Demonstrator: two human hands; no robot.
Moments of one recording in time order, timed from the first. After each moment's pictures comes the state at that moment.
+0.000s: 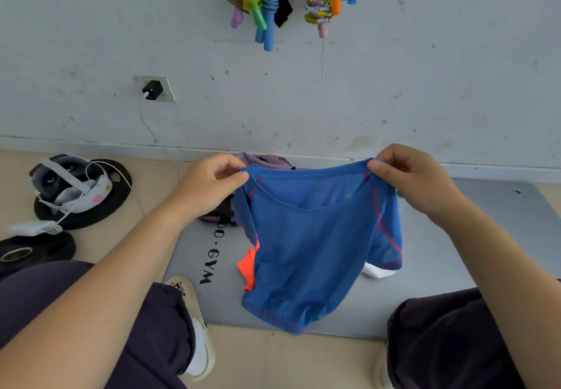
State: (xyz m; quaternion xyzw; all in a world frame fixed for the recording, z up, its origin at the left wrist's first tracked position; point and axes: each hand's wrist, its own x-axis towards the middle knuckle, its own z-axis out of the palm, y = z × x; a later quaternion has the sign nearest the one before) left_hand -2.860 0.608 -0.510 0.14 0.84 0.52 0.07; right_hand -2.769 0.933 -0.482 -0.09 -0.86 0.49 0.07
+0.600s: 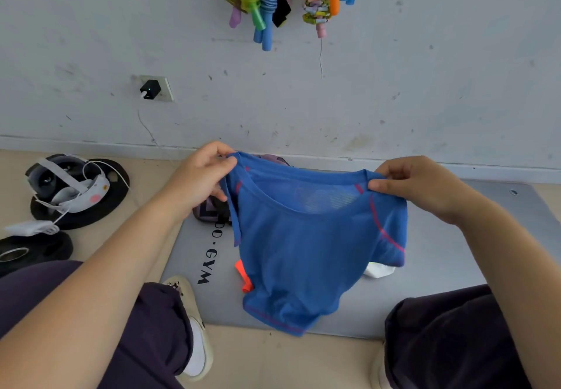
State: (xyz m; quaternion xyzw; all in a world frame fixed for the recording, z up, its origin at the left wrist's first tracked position) left_hand -2.862 0.605 -0.497 0.09 0.80 0.58 0.11; right_hand -2.762 0.943 -0.468 -0.09 -0.87 0.47 -0.08
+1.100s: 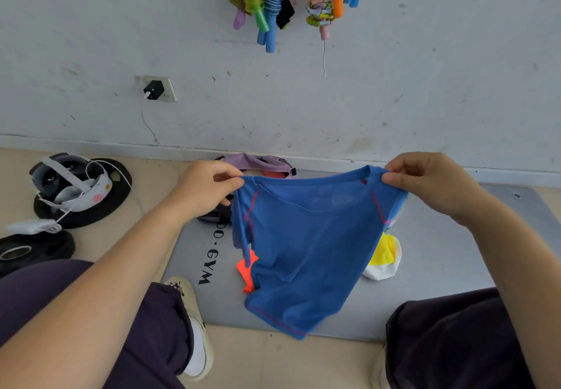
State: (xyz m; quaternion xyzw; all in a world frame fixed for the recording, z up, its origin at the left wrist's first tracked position) left_hand -2.864 0.604 -0.515 0.11 0.87 0.48 0.08; right_hand -2.764 0.954 -0.471 -0.08 -0.89 0.44 0.01
